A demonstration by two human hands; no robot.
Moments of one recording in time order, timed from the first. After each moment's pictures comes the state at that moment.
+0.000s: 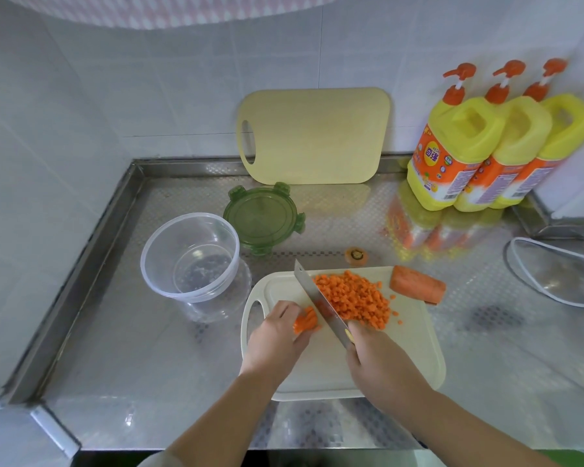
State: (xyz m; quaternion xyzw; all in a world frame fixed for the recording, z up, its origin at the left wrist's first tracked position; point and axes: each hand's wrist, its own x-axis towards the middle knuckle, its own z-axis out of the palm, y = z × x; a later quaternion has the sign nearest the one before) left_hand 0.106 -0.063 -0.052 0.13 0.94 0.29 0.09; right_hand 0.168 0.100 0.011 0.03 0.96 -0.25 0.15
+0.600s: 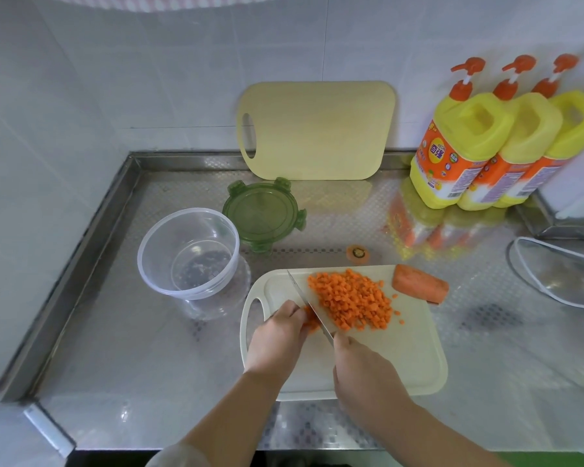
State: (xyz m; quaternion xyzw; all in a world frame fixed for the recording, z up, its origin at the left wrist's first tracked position) left_hand 0.104 -0.059 -0.057 0.16 0.96 0.23 0.08; right_hand 0.171 0.072 0.006 0.04 0.96 -0.17 0.20
